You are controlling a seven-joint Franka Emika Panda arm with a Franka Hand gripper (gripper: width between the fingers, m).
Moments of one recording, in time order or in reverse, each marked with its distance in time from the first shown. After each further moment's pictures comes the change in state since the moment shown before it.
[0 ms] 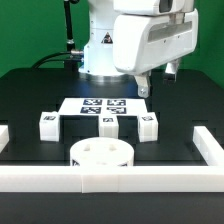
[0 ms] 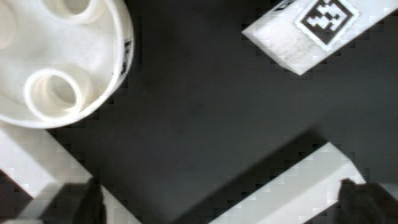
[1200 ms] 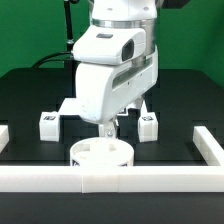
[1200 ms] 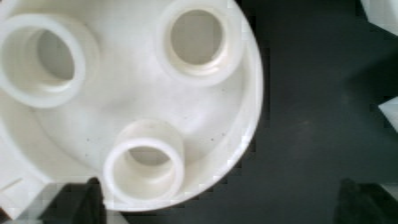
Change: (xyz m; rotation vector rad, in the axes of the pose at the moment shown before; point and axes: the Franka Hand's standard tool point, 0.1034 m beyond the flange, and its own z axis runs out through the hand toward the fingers) arm -0.023 0.060 0.051 0.011 0.019 -0.152
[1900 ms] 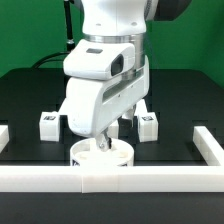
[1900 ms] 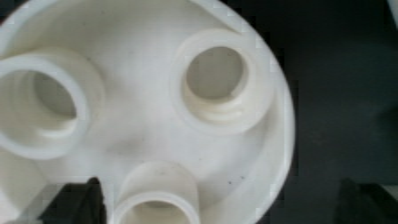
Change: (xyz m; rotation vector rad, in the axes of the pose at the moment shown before) arm -0.013 0.008 0.022 0.001 0.004 -0.006
